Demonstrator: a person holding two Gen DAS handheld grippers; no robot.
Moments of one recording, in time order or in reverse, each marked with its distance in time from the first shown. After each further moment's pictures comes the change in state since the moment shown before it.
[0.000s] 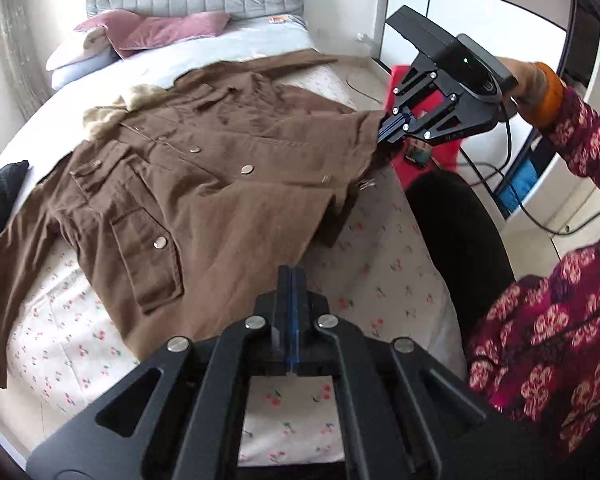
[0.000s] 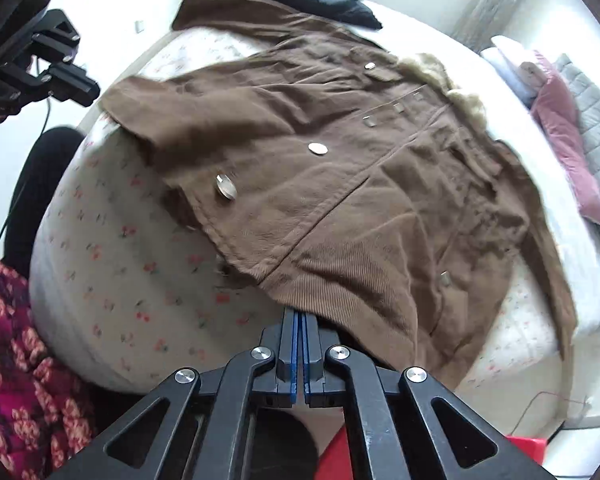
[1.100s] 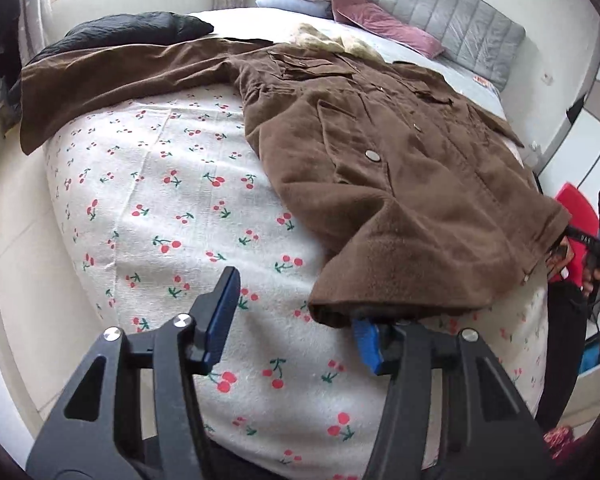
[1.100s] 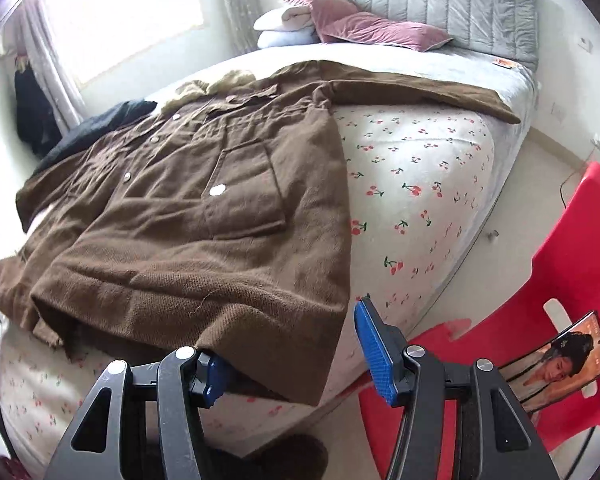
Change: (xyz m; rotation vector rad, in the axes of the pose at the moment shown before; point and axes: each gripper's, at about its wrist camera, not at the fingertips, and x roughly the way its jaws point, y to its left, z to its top) left arm 0.031 0.102 -0.102 -0.710 -0.120 0.362; right arm 0.034 -0.137 -0.157 0.889 -0.342 -0.158
